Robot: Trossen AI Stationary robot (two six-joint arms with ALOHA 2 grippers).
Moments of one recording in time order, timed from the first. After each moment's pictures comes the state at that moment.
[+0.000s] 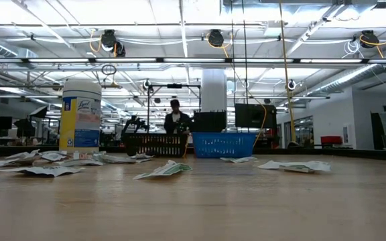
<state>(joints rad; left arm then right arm) -0.14 1.46 1.77 -0.38 -0.15 -0.14 0.11 1.25 1.51 -0.66 0.09 0.12</state>
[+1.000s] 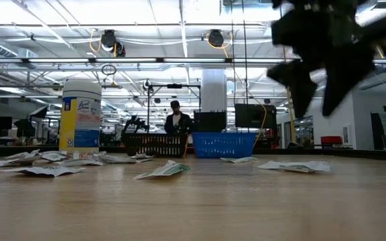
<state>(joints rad) -0.14 1.46 1.77 -0.45 -0.15 -0.17 0.23 1.48 0.95 -0.67 -0.05 -0.09</state>
